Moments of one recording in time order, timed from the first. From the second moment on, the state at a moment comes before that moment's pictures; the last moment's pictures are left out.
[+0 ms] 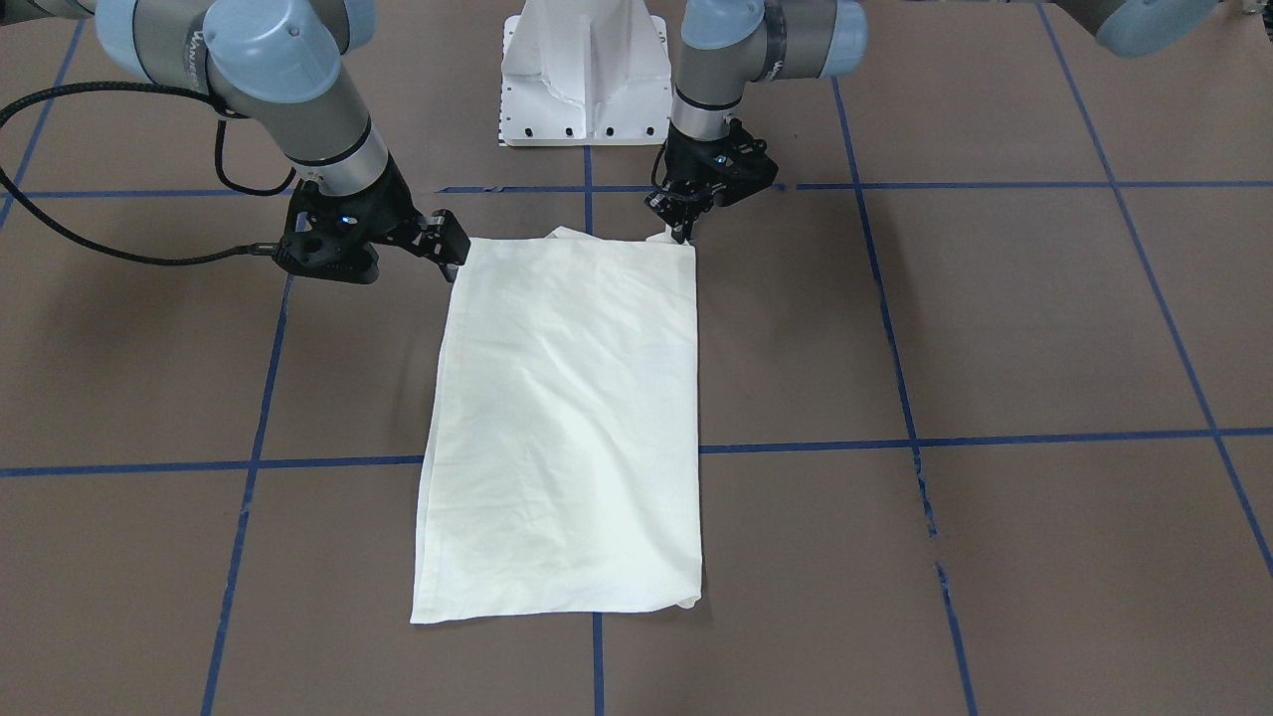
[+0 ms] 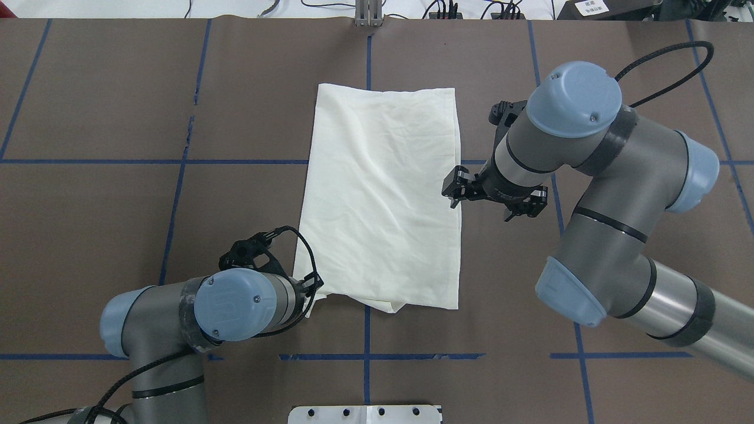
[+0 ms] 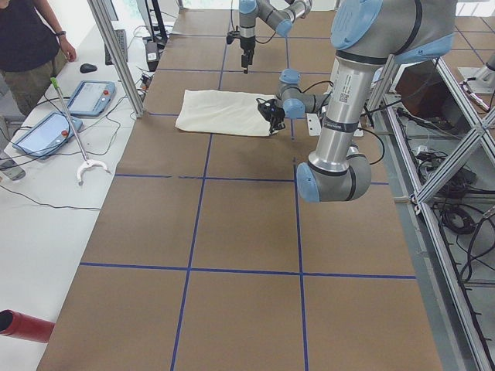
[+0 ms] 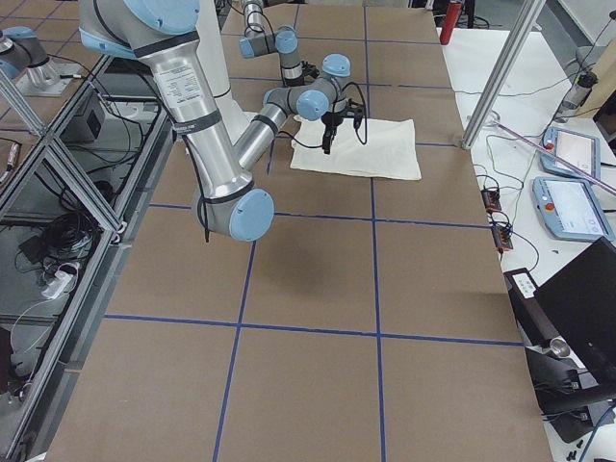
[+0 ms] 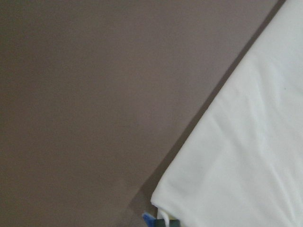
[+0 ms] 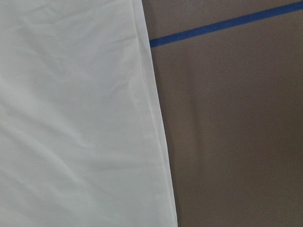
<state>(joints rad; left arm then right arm) -0.26 -2.03 -1.89 -1.67 -1.58 -1.96 0.66 -1.09 1.92 -1.66 2.04 1.36</state>
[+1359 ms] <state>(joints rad) -0.22 -2.05 -1.95 -1.62 -1.59 -1.90 0.31 -1.09 1.85 -1.56 1.72 2.00</state>
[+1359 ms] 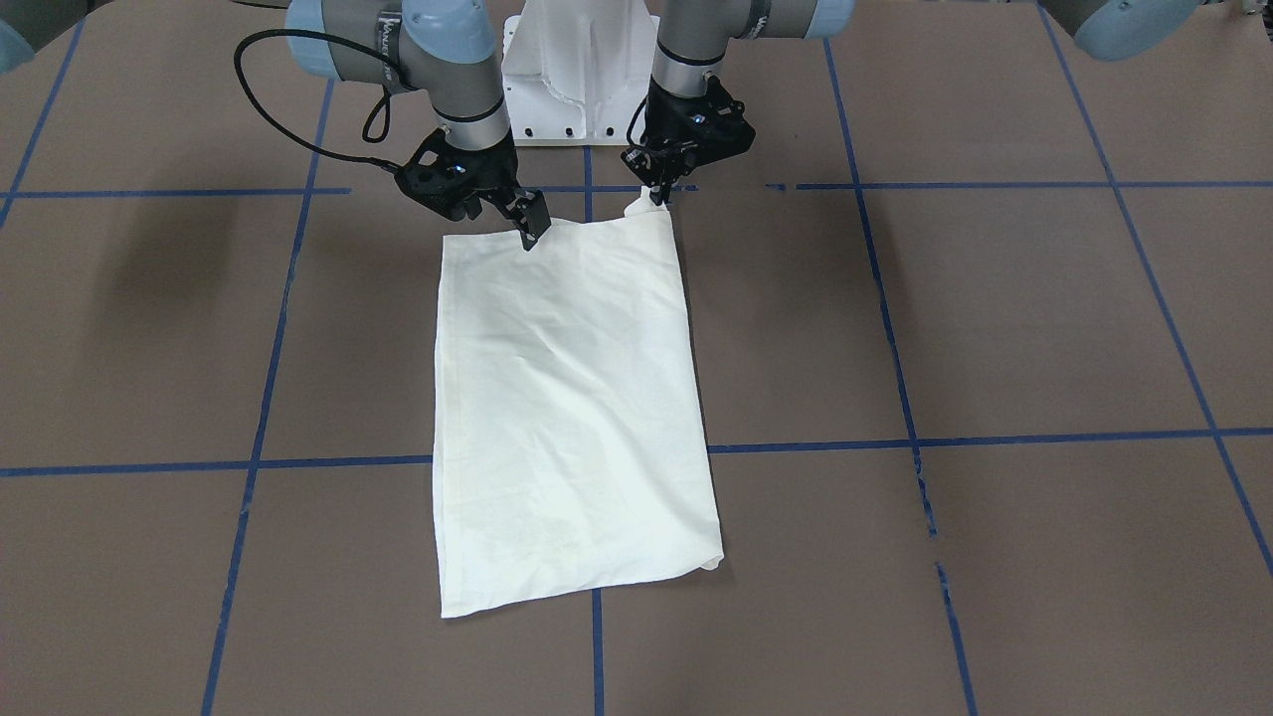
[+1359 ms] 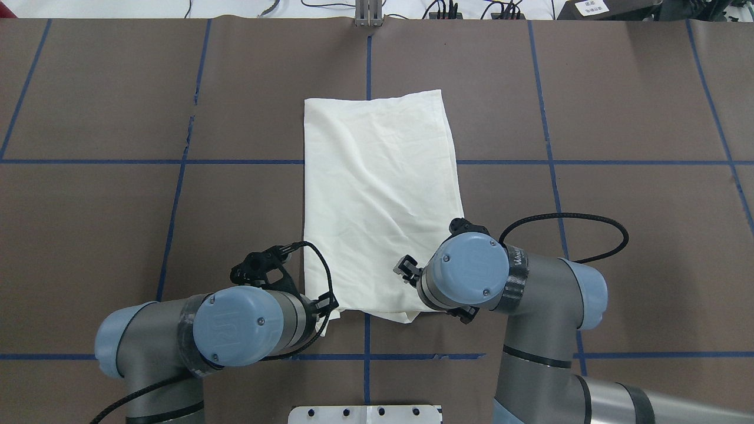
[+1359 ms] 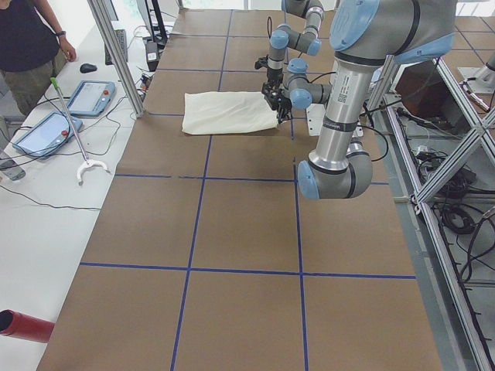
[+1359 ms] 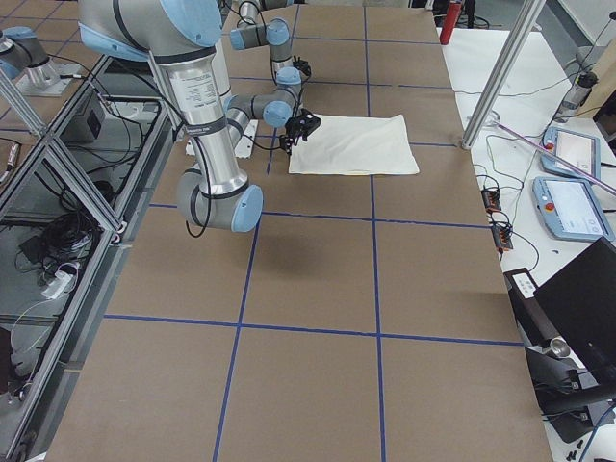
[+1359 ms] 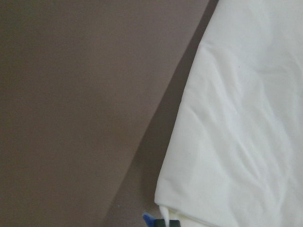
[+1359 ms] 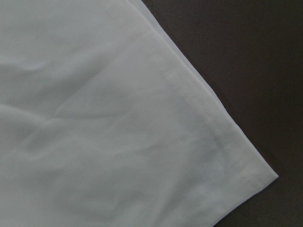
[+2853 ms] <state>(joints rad) -0.23 -2.06 -1.95 -1.62 -1.59 -1.90 0.27 -1.07 1.79 -1.55 1.71 2.02</state>
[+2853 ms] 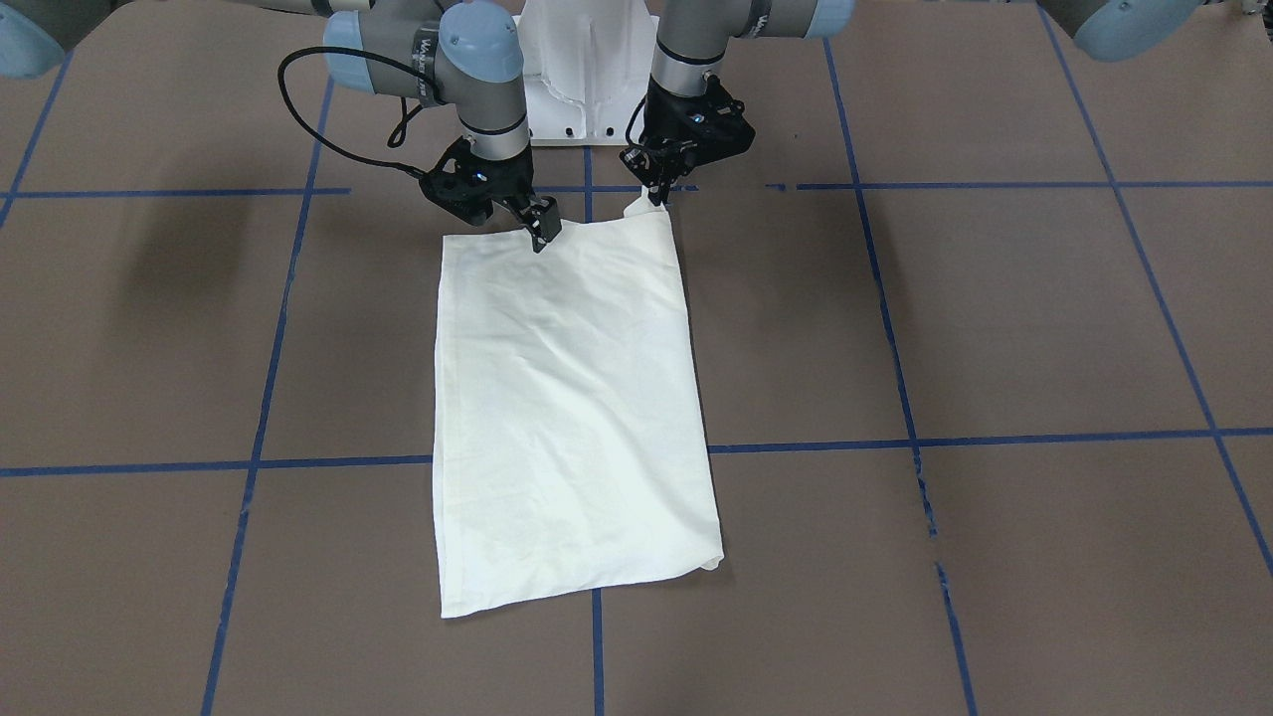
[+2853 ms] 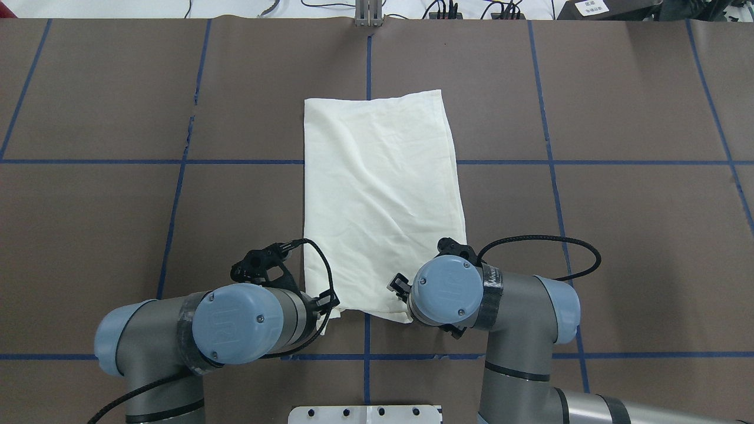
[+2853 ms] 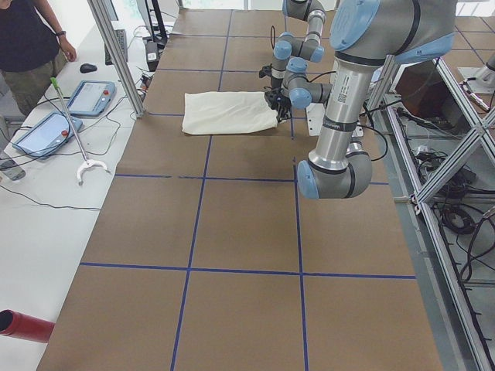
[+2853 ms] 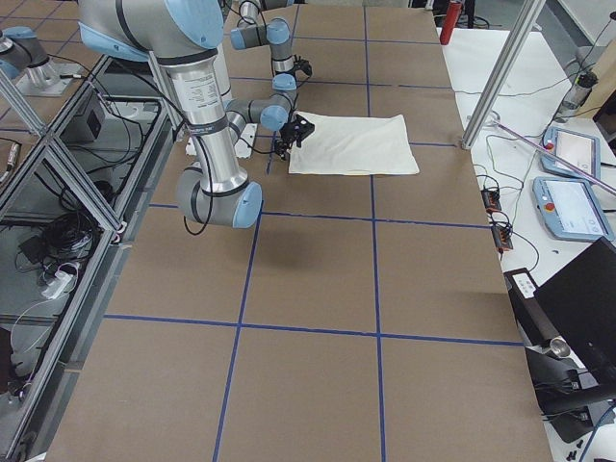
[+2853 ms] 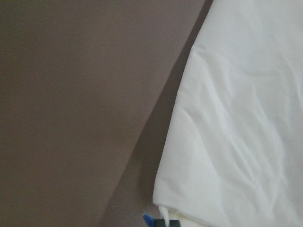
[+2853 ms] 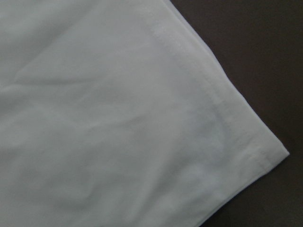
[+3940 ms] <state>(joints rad) -0.23 -2.06 -1.95 -1.62 -1.59 -1.89 0.28 -1.06 1.78 -1.55 1.71 2.03</state>
